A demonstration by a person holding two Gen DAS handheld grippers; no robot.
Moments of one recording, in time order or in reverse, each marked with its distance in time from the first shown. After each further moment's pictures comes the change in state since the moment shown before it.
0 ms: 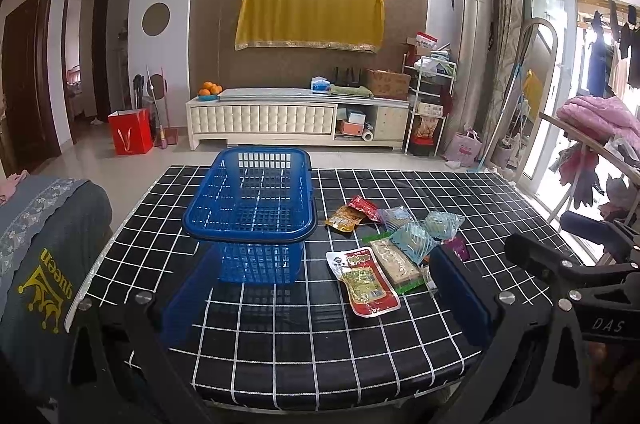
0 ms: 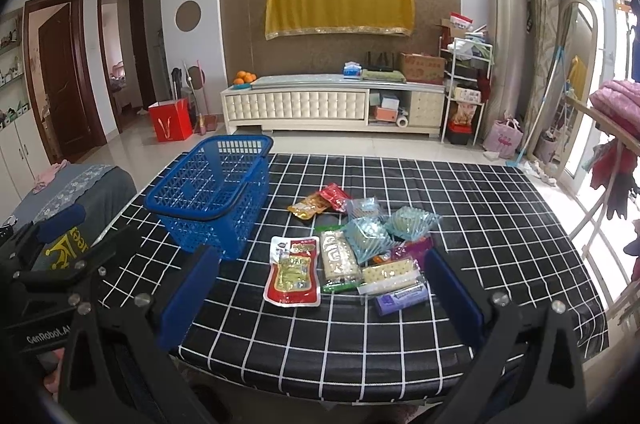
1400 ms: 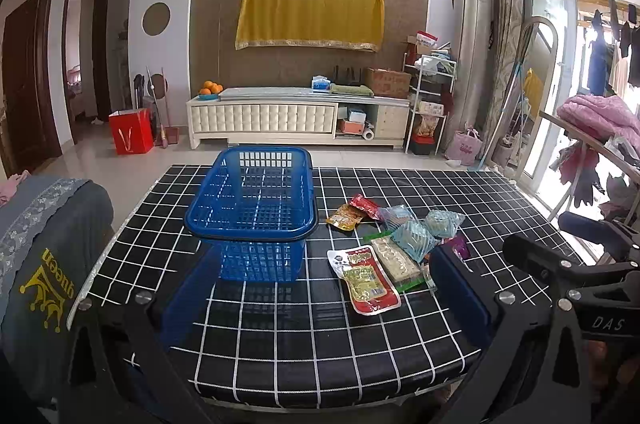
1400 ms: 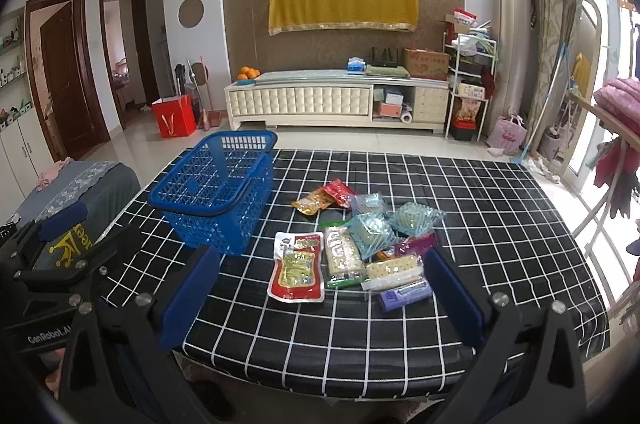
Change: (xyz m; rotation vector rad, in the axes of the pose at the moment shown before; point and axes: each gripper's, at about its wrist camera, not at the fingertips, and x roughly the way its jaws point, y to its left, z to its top) left arm -0.004 -0.001 -0.006 0.001 0.000 0.003; right arm 0.001 -0.002 -0.001 0.001 0.019 0.018
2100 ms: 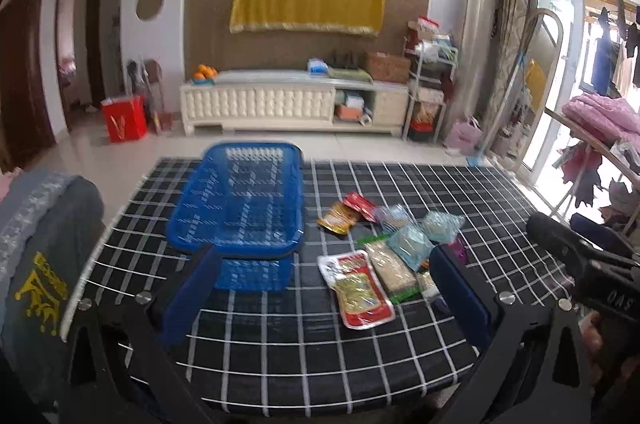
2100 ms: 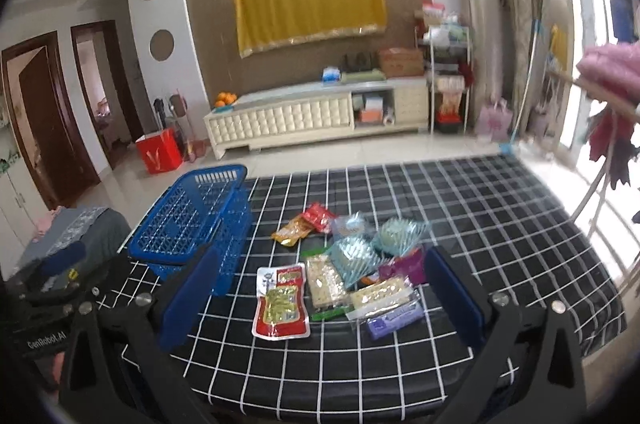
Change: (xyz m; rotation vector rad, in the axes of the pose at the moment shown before) left arm 0.049 -0.006 0.034 -0.021 0.102 -0.032; right arm 0.027 -0.049 0.026 0.146 -0.024 -0.013
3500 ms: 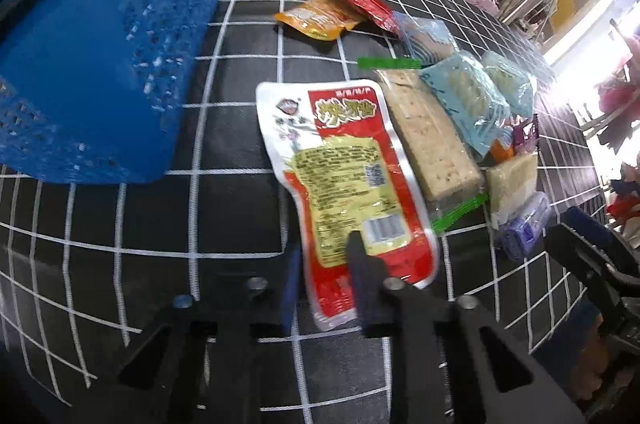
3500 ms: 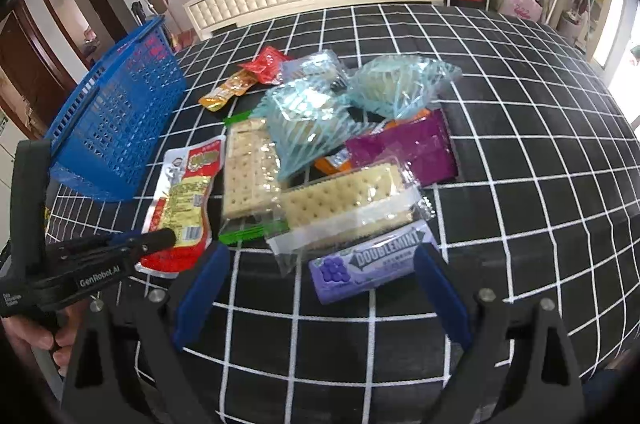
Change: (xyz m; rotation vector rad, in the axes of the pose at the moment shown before) left arm 0.239 -0.011 -0.096 -0.098 0.584 -0.082; right arm 0.164 -0.071 -0.081 0.017 0.452 0.037
